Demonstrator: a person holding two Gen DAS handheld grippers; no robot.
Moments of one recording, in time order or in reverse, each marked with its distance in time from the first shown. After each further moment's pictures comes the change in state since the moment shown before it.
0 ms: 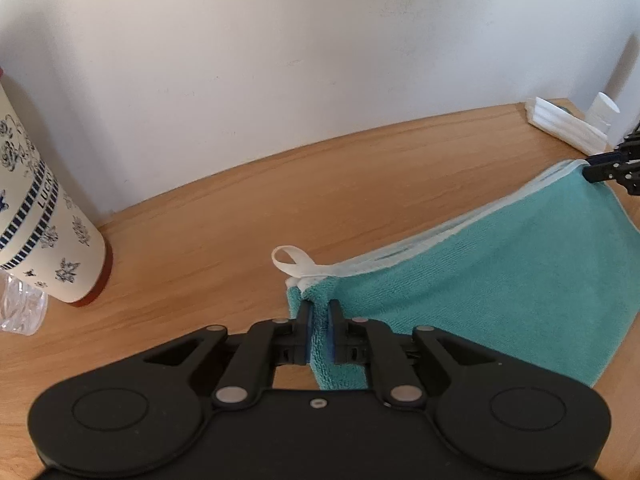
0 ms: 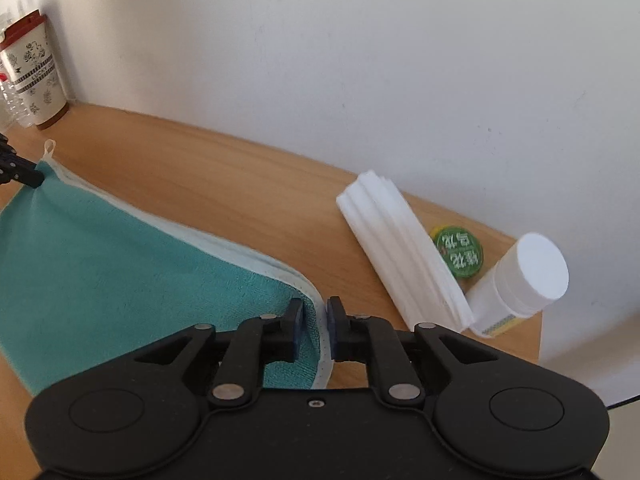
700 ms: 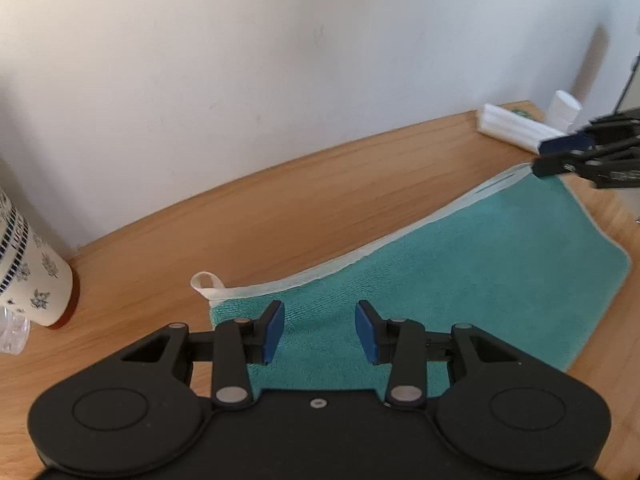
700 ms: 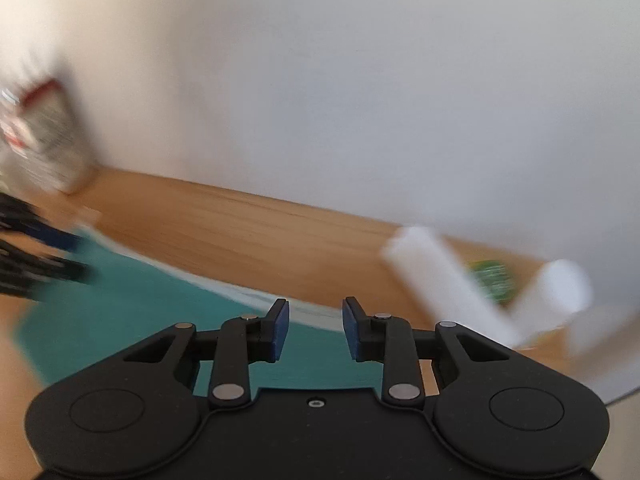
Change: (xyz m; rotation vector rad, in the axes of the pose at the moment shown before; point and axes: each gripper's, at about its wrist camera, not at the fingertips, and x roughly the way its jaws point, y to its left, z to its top) left arm -0.009 -0.051 0.004 0.050 -0.044 -0.026; right arm -0.021 0.045 0.012 0.132 -0.127 0.165
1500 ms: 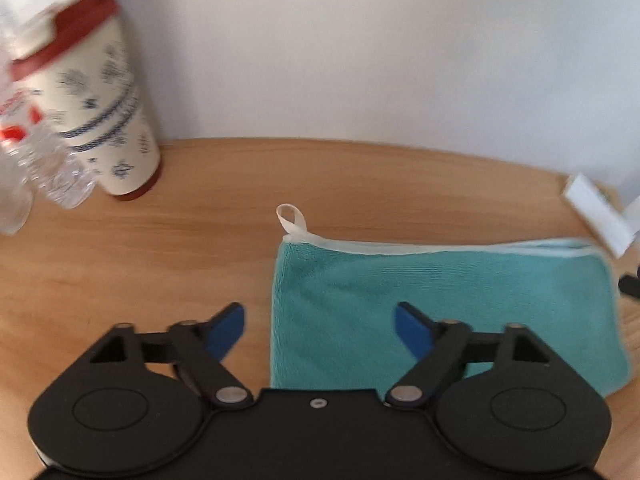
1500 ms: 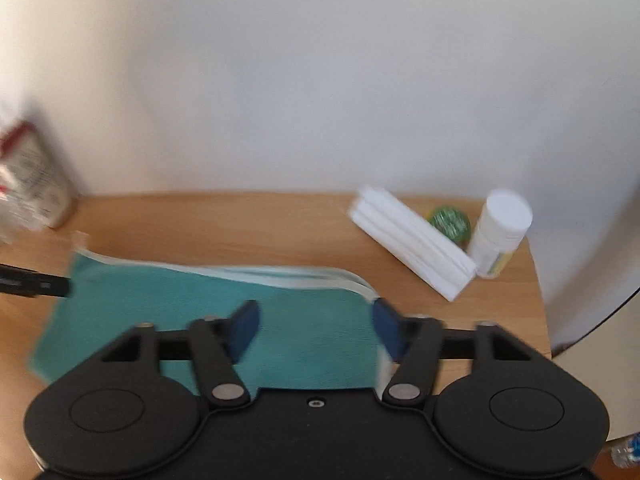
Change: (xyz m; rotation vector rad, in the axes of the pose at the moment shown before) left arm -0.057 0.007 -0.007 -0.419 0.065 0.122; right arm -0.109 -0.028 -0.014 0.157 -0.021 -0.175
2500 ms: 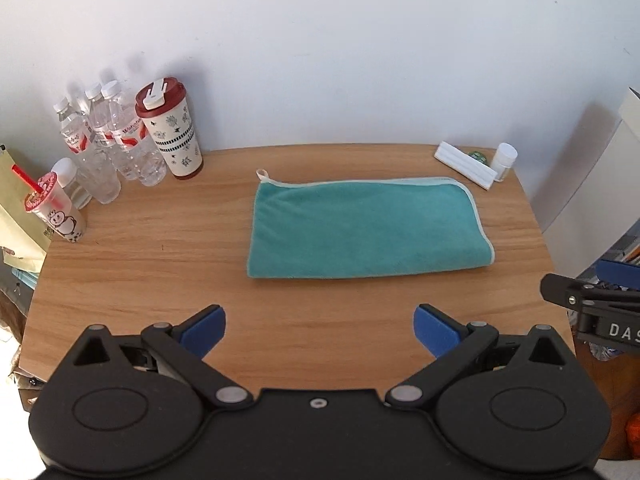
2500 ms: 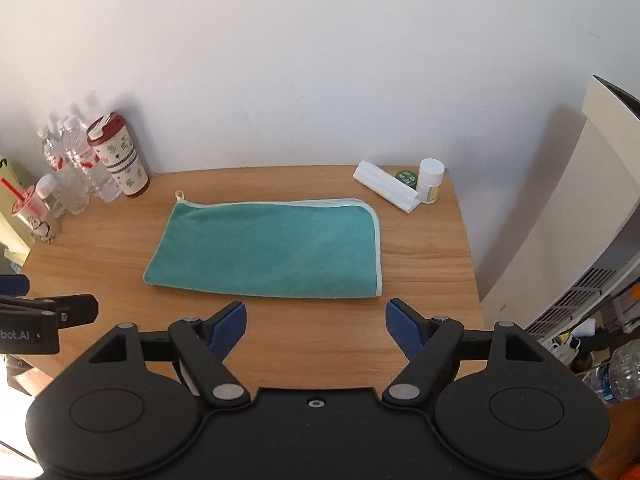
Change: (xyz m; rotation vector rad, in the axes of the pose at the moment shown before) left arm -0.238 -0.081 -0.133 0.073 -0.071 0.072; right arm -0.209 0.041 -0.064 0.027 0.067 -0.036
